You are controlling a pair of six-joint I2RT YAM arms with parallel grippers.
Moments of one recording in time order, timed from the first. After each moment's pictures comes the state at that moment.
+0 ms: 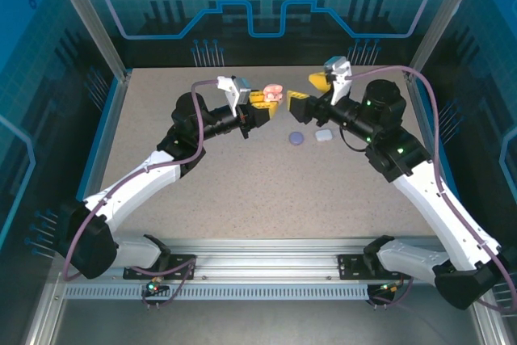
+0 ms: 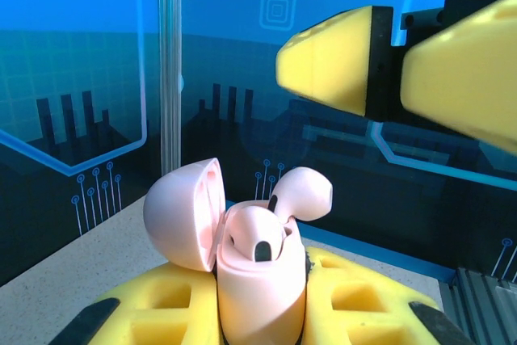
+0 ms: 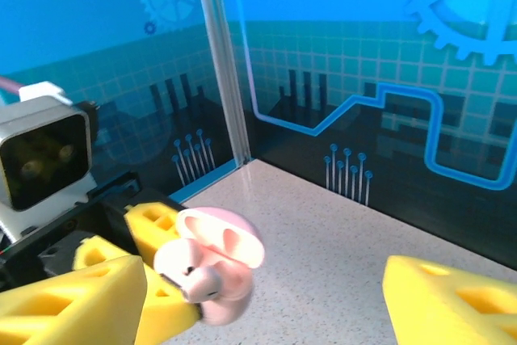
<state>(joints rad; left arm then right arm) -0.53 1.32 1.03 0.42 0.58 -0.16 0.49 1.09 1.28 -0.24 -0.27 0.13</state>
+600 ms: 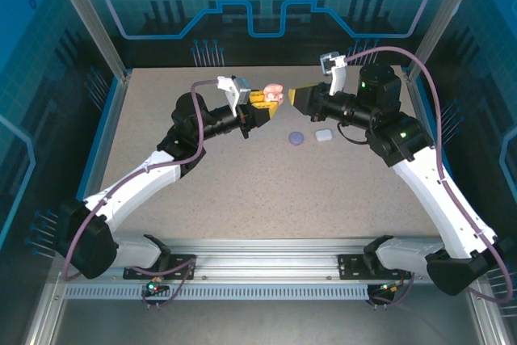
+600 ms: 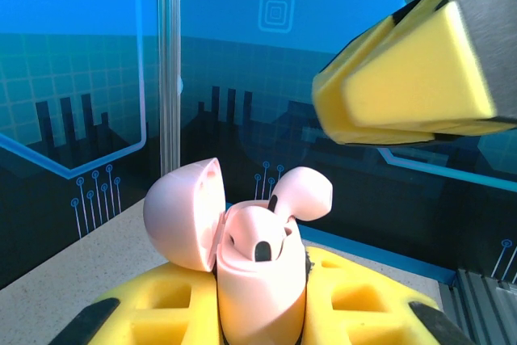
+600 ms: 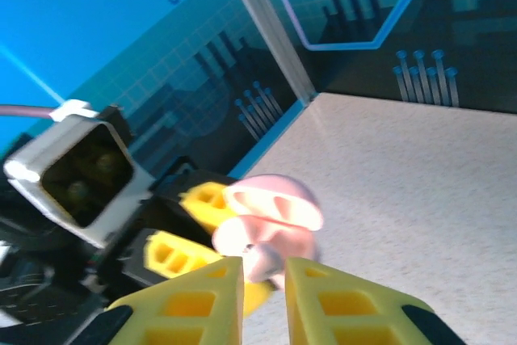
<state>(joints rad) -0.53 1.32 1.03 0.43 0.58 -0.16 0.49 1.20 1.47 -0.50 -0.45 0.42</state>
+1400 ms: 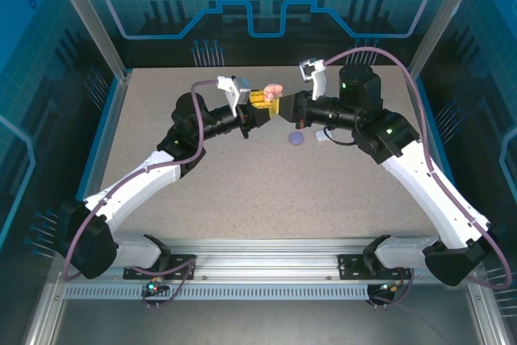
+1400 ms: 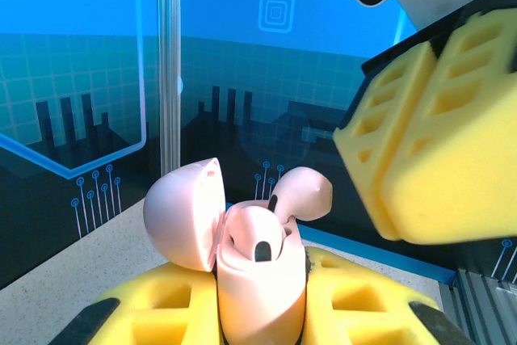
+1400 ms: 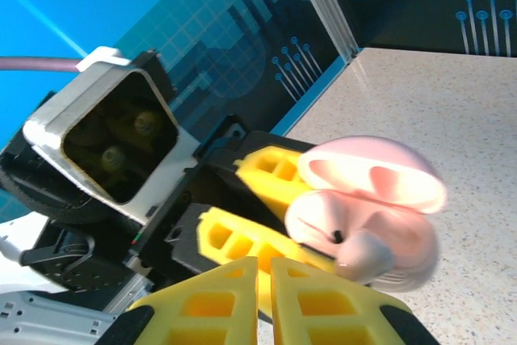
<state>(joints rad) -0.53 1.32 1.03 0.43 0.58 -0.16 0.57 1.26 1.50 -0.54 -0.46 0.45</state>
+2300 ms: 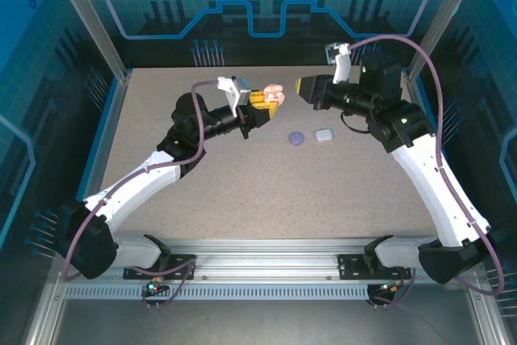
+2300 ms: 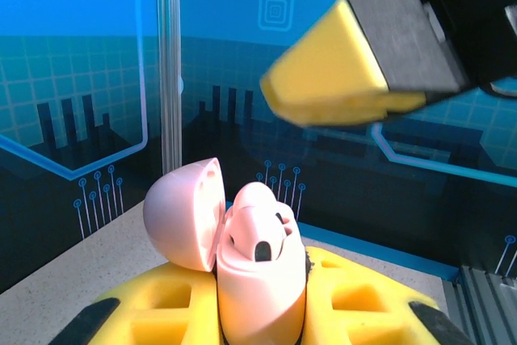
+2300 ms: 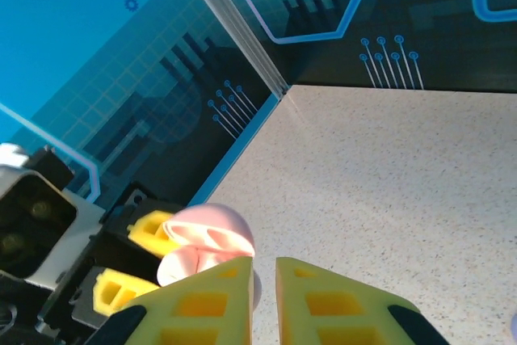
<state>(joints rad) -0.53 1.32 1.03 0.42 0.58 -0.14 0.41 1.30 1.60 -0.61 -0.43 0.44</state>
